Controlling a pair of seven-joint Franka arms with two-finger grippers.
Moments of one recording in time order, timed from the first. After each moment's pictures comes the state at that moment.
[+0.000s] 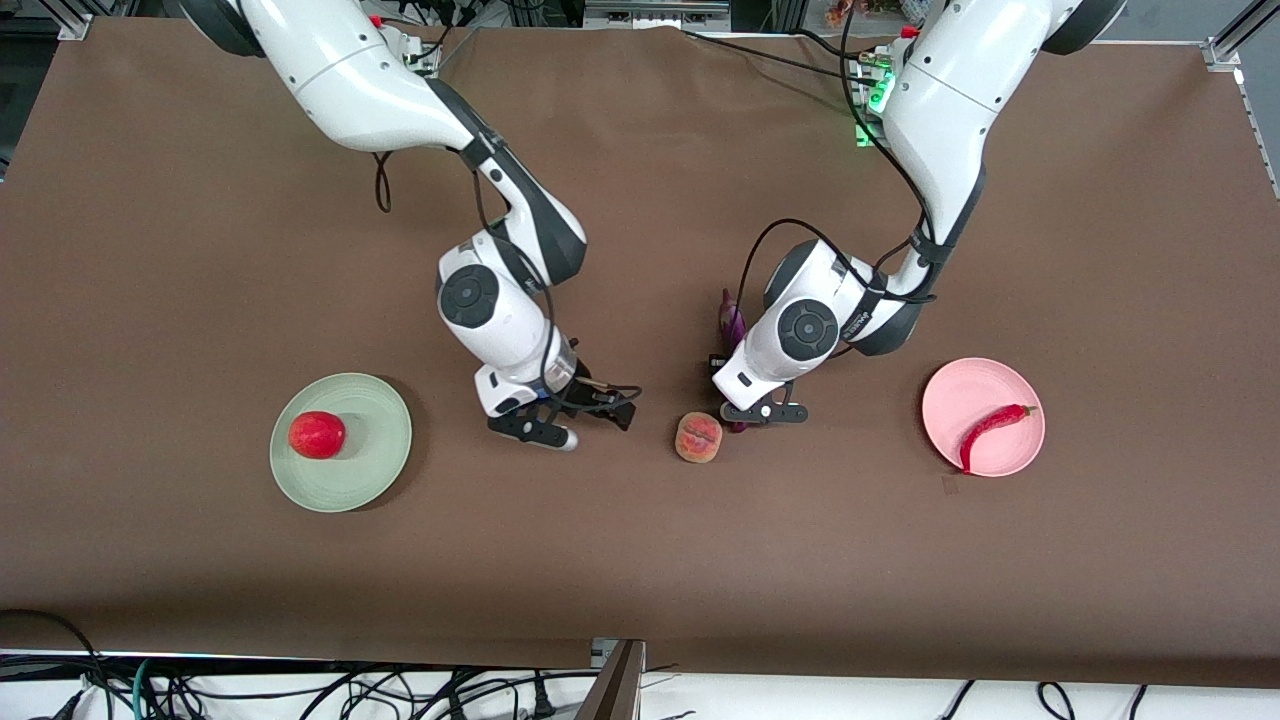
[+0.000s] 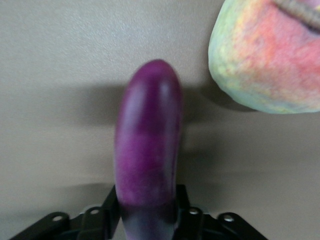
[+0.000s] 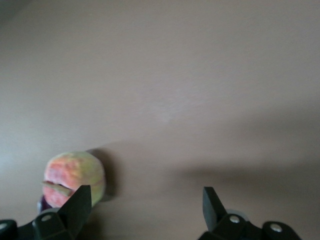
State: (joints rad) left arm -0.34 0.73 -0.20 -1.67 -0.04 2.29 -0.47; right arm 0.47 0.83 0.18 -1.41 0.10 2.59 0.83
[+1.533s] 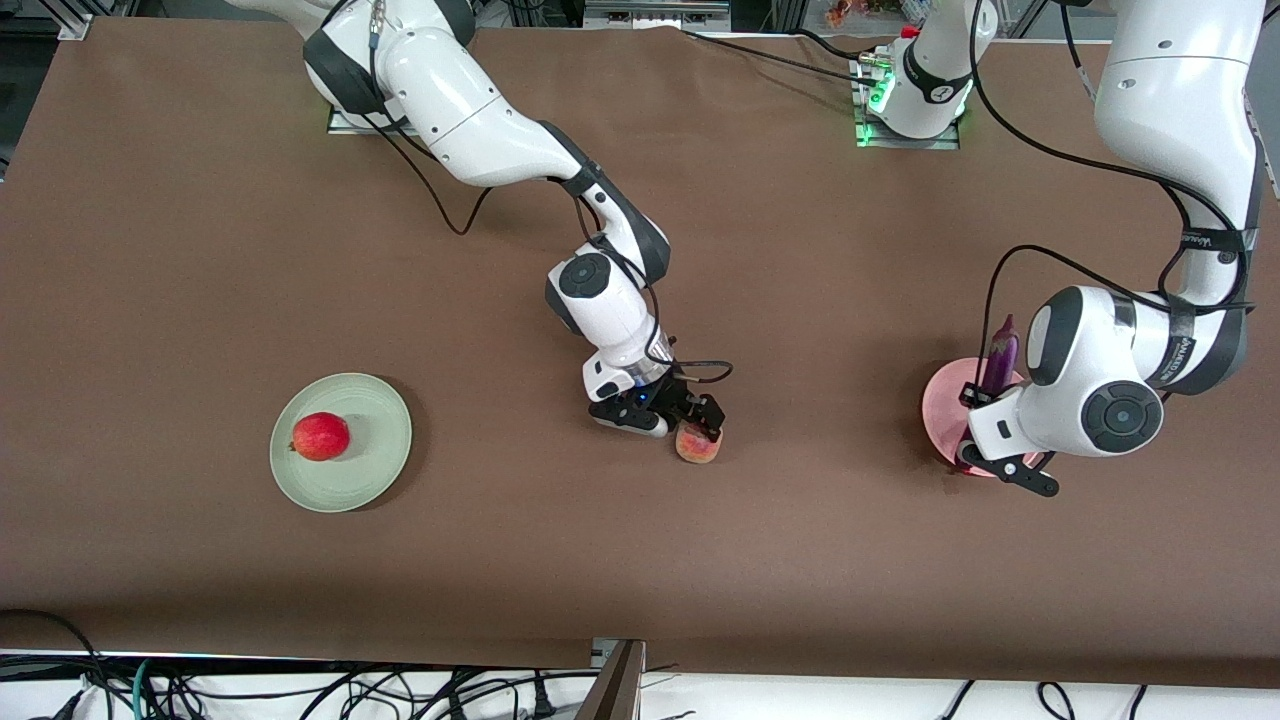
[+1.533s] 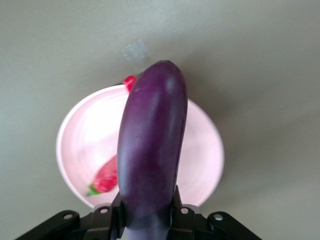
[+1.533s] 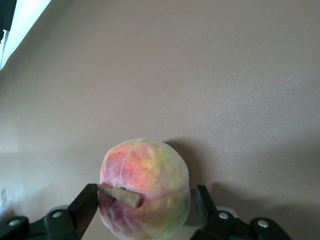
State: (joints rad) left arm 0.07 0.66 -0.15 -1.51 0.28 1.88 0.31; right arm 0.72 1.14 0.03 -1.10 0.10 2.85 1.07
